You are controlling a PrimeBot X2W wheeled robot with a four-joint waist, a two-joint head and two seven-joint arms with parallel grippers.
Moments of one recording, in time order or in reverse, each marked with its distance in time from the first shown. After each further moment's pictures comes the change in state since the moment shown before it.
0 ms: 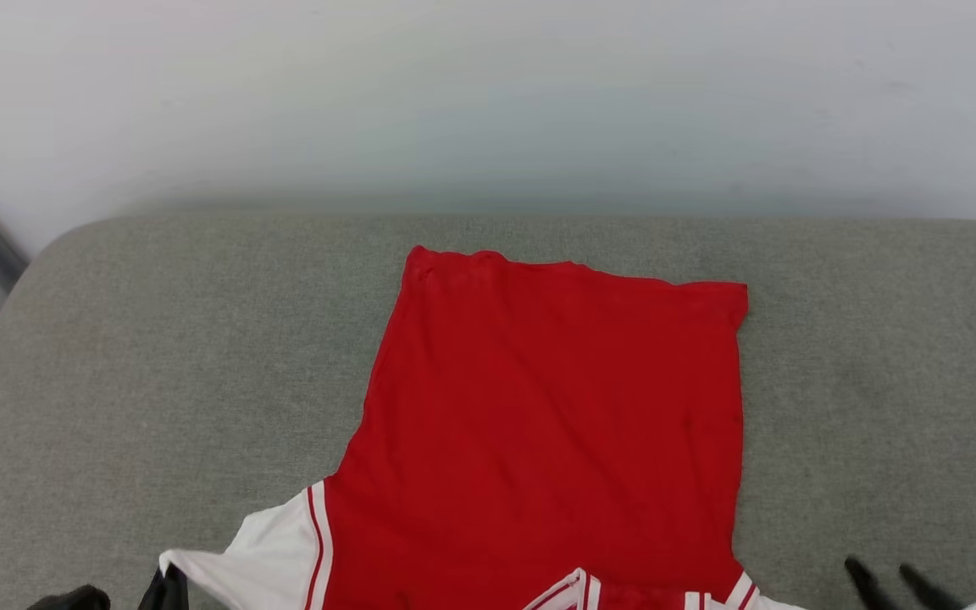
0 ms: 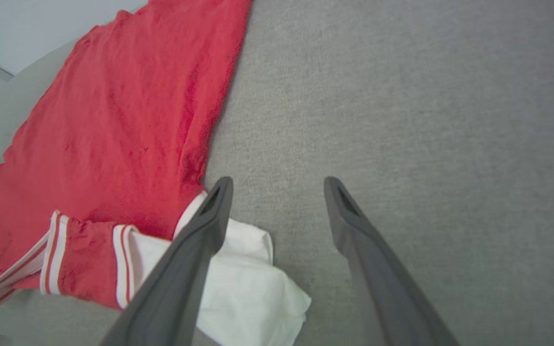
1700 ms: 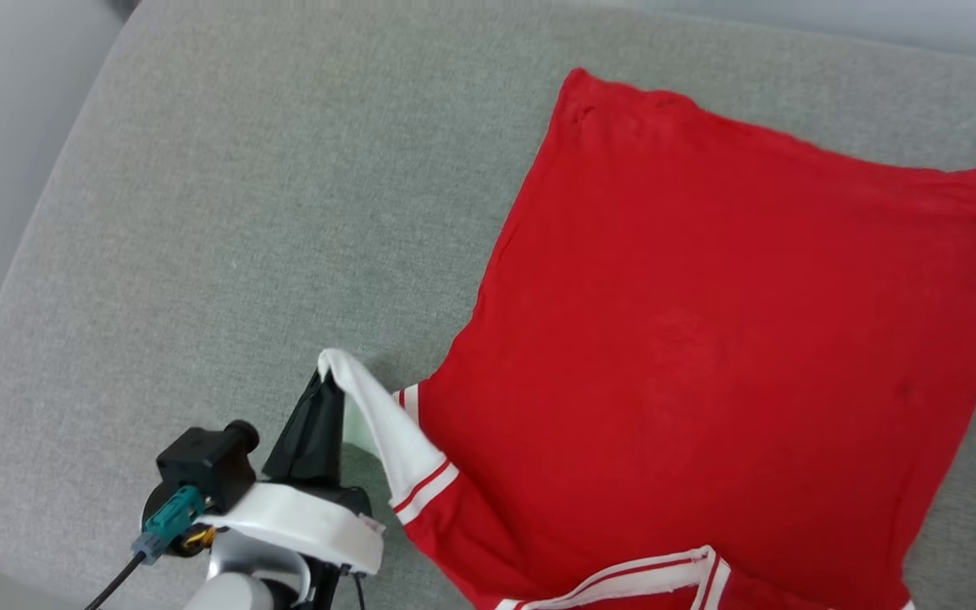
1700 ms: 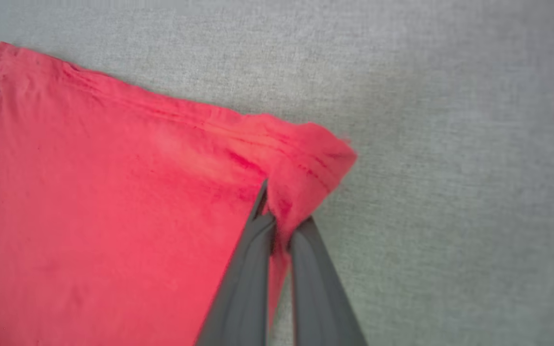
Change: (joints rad) left arm -0.395 -0.119 -0.220 -0.016 0.114 -0.105 -0.111; right arm -1.165 -0.166 -0.142 0.619 -0.160 0.000 0.647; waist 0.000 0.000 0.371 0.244
